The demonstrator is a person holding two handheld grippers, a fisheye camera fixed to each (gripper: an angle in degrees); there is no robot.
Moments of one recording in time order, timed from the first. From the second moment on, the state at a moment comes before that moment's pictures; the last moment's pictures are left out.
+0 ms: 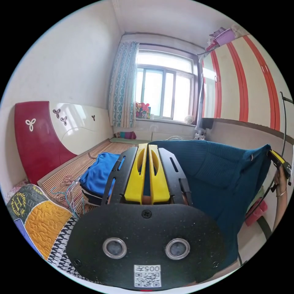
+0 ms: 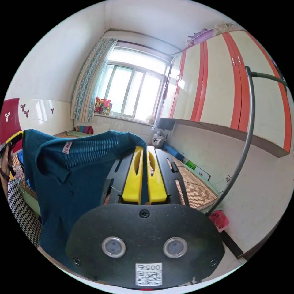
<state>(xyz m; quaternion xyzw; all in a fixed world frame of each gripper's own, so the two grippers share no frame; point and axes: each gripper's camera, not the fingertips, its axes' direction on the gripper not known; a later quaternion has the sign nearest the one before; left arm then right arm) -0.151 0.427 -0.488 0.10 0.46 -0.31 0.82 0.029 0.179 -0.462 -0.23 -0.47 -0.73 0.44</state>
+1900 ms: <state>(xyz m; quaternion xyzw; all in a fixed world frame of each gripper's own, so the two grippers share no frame) 0.458 0.170 -0.353 -0.07 0.65 -0.10 0.75 -0.034 0.604 -0.341 -0.45 -0.35 -0.73 0.39</state>
